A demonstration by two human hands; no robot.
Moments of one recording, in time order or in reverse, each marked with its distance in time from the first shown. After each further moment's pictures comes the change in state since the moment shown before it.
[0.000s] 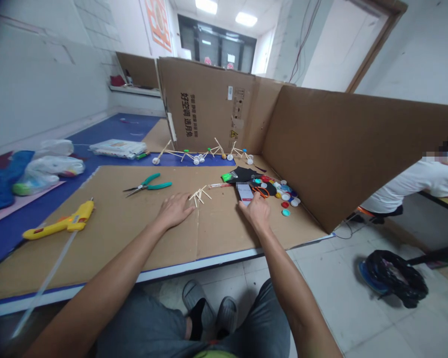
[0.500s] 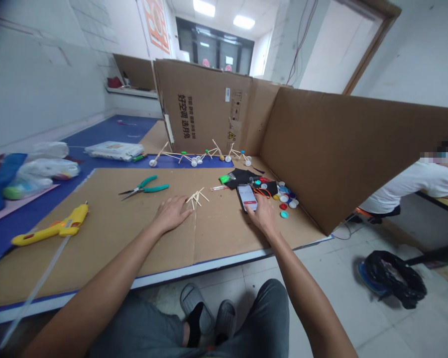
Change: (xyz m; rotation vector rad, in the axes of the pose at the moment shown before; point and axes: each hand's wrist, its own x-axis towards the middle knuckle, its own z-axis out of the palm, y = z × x) left_hand 0.000 -0.002 0.000 0.020 0.003 0.026; right_hand 0.013 0.051 0.018 0.247 0.096 -0.296
